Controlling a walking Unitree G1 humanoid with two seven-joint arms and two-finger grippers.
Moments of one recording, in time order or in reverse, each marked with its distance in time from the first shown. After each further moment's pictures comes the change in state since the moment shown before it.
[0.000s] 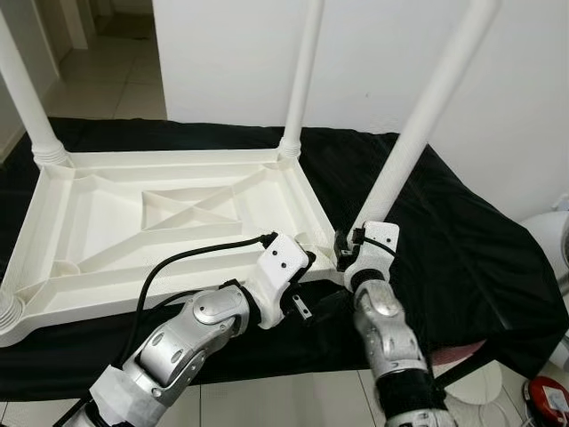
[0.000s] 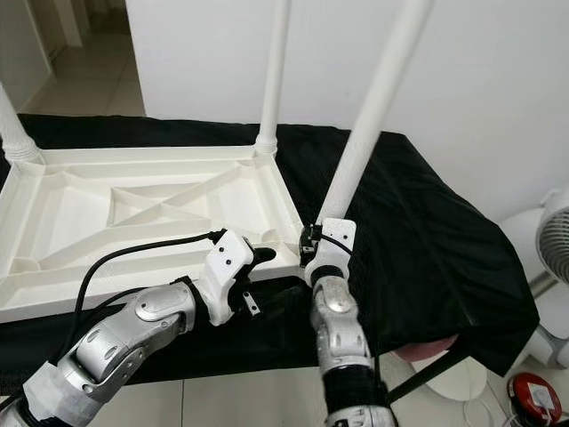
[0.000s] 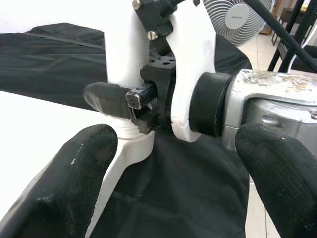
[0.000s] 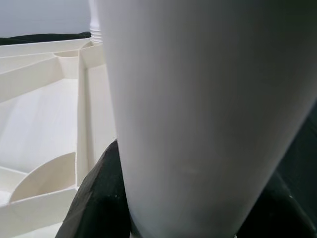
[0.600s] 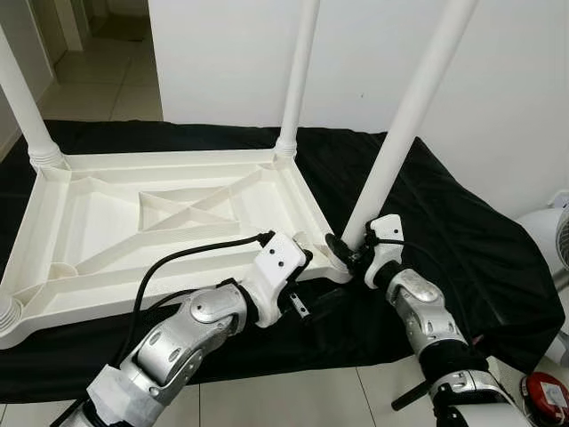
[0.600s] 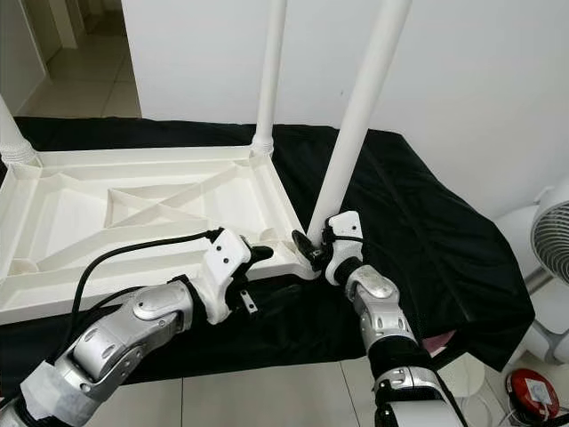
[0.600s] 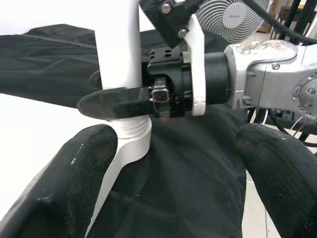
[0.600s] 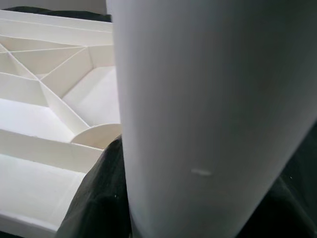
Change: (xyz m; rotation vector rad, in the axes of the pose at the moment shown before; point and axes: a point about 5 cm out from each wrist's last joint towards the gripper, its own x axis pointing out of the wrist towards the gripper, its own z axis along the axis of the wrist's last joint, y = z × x) left arm -0.002 0.002 0.000 -0.001 0.003 0.006; right arm 0.025 -0.030 -0.001 -0.184 0.018 0.547
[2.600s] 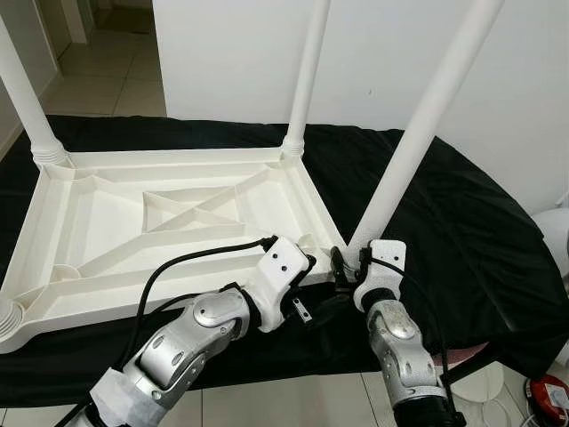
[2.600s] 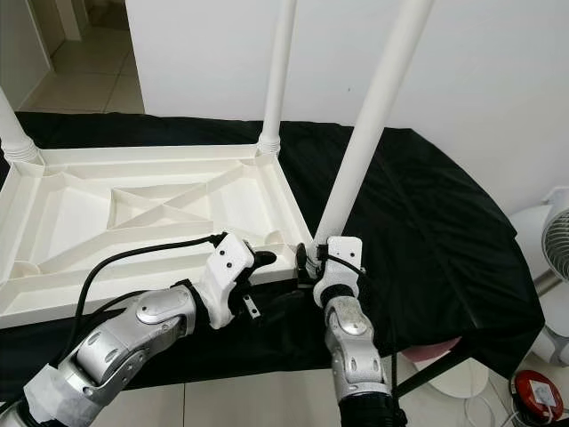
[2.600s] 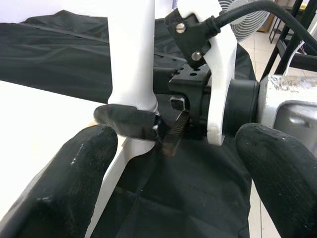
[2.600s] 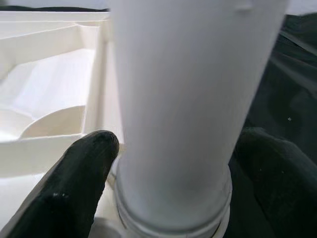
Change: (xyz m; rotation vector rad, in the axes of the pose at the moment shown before) left arm 0.001 -0.005 -0.003 -0.012 0.002 -0.014; right arm -0.033 0.027 -0.006 0.087 0.010 -0.398
